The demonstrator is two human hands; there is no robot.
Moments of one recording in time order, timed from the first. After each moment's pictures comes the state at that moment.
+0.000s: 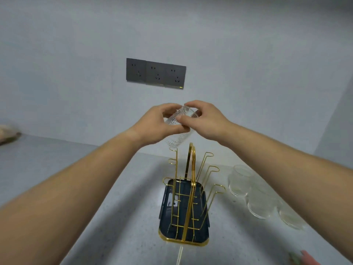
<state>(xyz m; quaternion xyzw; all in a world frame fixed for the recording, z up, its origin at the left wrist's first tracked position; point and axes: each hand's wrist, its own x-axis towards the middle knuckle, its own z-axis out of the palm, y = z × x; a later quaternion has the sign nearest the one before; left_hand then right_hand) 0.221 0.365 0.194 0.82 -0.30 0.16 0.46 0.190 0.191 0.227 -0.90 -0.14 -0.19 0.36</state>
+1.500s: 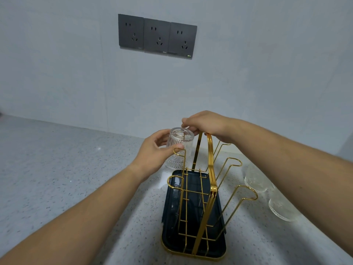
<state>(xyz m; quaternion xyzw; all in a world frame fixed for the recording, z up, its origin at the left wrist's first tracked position) 0.298 0.355 0.034 0.72 -0.18 0.09 0.66 0.305 0.175 0.151 -0.94 -0.09 0.05 0.33</state>
